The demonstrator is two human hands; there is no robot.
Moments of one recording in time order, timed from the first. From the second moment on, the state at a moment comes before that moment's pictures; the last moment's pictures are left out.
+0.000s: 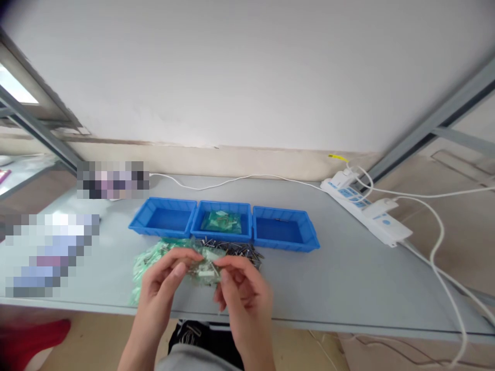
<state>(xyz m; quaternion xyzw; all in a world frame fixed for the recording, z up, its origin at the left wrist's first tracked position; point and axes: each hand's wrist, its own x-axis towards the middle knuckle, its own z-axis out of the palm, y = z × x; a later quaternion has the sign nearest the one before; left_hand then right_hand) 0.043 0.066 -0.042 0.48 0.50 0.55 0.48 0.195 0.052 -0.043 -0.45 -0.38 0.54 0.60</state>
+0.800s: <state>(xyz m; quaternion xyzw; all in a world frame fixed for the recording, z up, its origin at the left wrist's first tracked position) -0.068 0.050 -0.043 0.59 0.75 0.26 0.15 0.192 0.061 -0.051 -0.49 -0.39 0.44 0.64</state>
